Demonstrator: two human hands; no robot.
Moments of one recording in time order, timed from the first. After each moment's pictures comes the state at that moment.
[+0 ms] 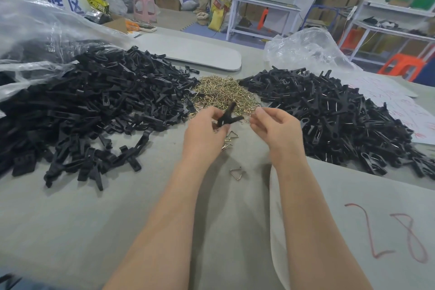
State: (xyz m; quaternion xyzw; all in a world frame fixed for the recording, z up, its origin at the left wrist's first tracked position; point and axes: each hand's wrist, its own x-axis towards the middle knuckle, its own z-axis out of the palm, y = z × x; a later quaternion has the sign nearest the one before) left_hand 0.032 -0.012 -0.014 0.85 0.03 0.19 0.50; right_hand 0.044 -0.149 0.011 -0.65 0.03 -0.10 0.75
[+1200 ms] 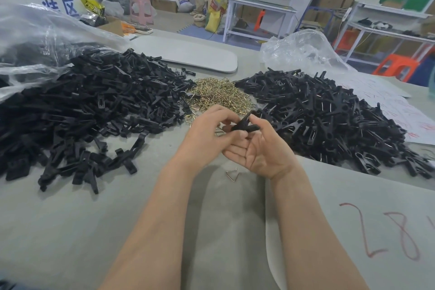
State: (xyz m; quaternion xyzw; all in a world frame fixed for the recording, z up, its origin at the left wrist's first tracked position) left_hand 0.019 -0.009 0.004 0.82 -0.18 0.17 0.51; right_hand 0.037 -0.156 0.004 -0.50 -0.01 0.31 0.81
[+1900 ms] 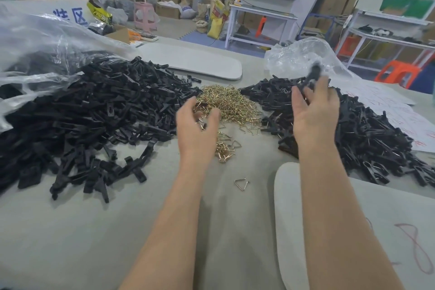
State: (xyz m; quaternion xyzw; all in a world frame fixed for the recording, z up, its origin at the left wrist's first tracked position) left_hand 0.027 -0.003 0.004 0.73 0.11 0.26 0.63; right_hand 0.059 -0.165 0.063 -0.61 0.04 -0.26 0.75
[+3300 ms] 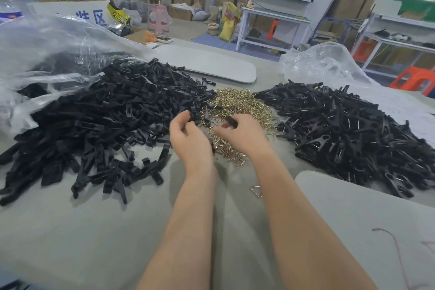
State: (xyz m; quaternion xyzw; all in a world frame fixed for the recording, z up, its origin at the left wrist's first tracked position) left_hand 0.031 0.012 0.002 0.49 0.29 0.31 0.76; right_hand 0.076 -0.070 0.016 -0.93 -0.10 0.01 0.36
